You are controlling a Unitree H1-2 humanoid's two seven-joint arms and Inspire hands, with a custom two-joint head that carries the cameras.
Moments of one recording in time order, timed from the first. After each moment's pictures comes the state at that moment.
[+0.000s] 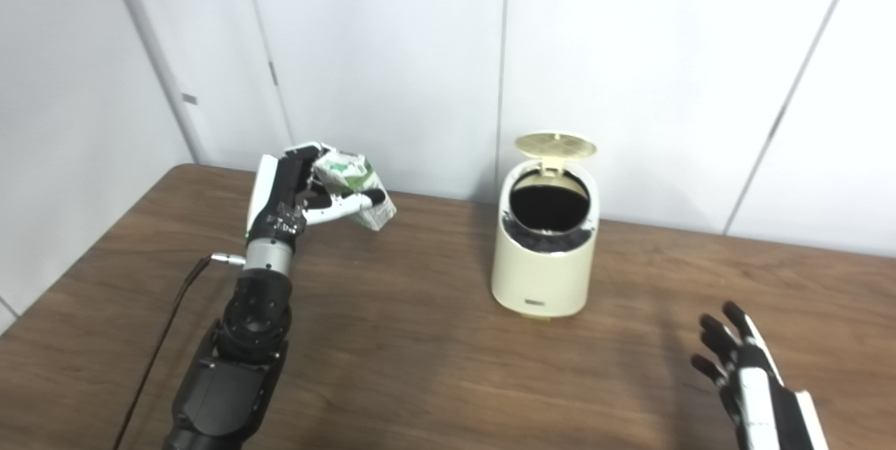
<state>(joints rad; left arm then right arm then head) -0.41 0.19 0.06 -0.01 0.34 0.18 0.23 0.08 -0.10 -0.06 -0.42 0.02 0.27 0.03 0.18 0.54</state>
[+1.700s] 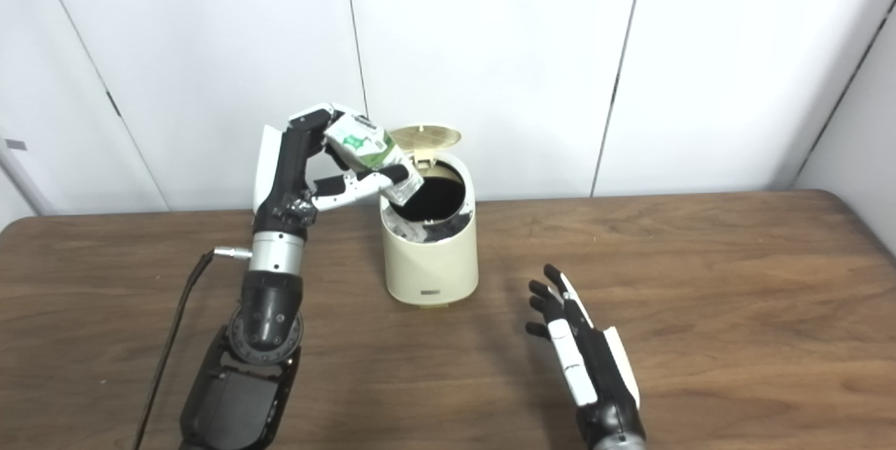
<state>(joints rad) -0.57 0.00 -0.10 0.16 0.41 -0.15 0.25 0.07 -0.01 0.05 -0.35 -0.12 0.19 0.00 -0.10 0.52</state>
